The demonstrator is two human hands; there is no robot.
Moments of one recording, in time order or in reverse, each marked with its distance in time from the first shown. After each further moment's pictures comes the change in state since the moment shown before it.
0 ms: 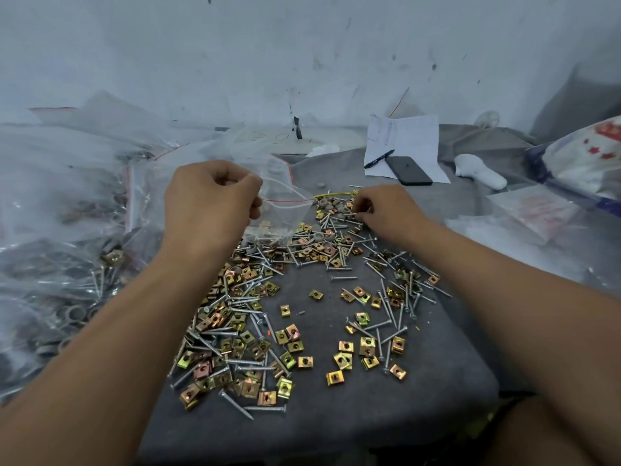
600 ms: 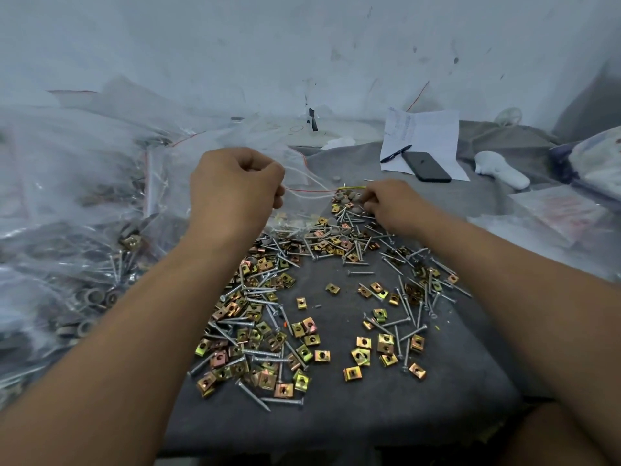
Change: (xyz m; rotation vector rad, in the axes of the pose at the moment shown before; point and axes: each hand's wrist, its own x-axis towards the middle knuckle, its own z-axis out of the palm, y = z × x) left_hand 0.006 -0.003 0.007 0.001 -0.004 -0.003; right_hand 0.015 -0.019 0.006 -0.057 -0.097 0.040
